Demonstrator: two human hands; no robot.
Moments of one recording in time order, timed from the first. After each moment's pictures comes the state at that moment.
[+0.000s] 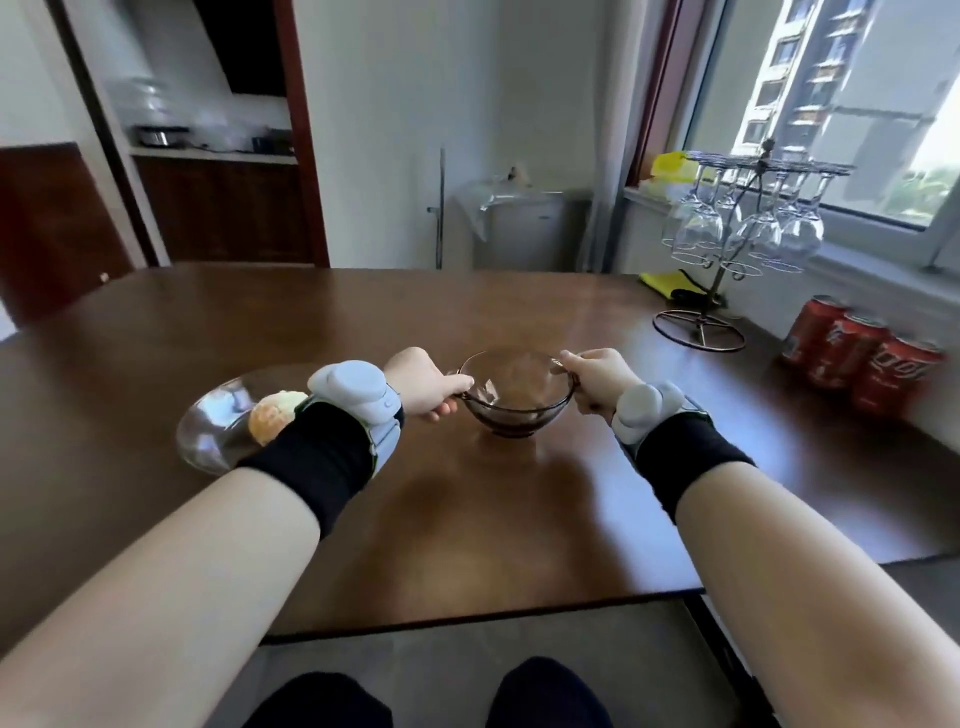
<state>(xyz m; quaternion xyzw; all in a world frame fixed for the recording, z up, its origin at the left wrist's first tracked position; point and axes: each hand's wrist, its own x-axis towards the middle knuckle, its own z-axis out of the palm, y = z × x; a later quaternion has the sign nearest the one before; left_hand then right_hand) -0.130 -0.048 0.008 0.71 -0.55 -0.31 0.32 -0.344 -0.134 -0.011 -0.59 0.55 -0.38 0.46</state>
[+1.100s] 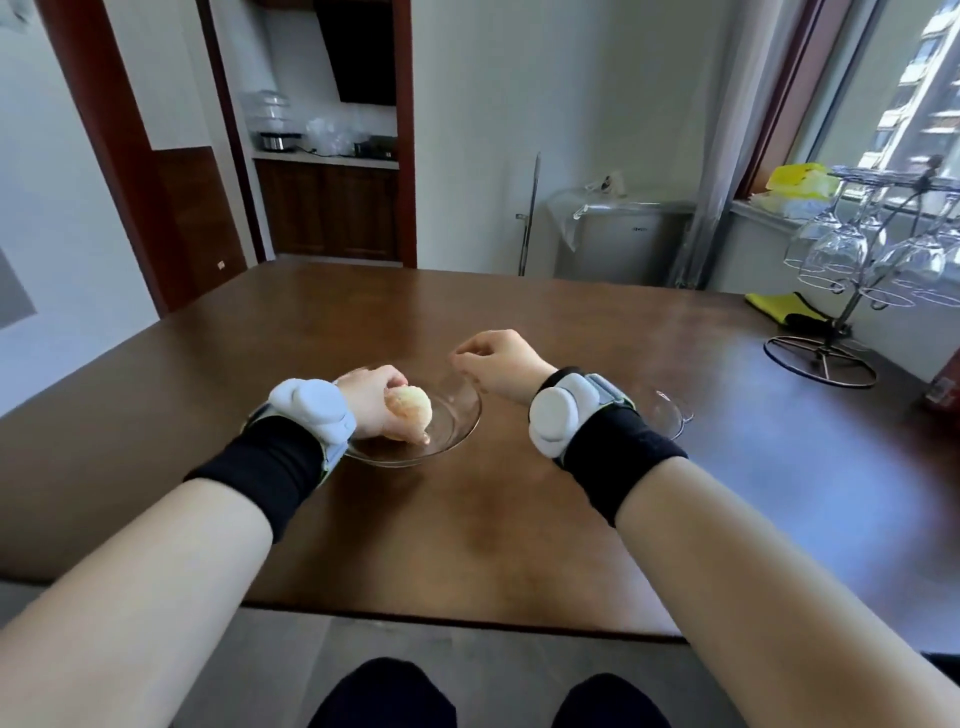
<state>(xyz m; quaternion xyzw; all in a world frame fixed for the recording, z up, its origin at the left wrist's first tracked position) 0.027 0.015 -0.013 0.81 -0.54 -0.18 0.15 -0.145 -0.059 0.027 -0.80 0.40 -0.24 0.37</state>
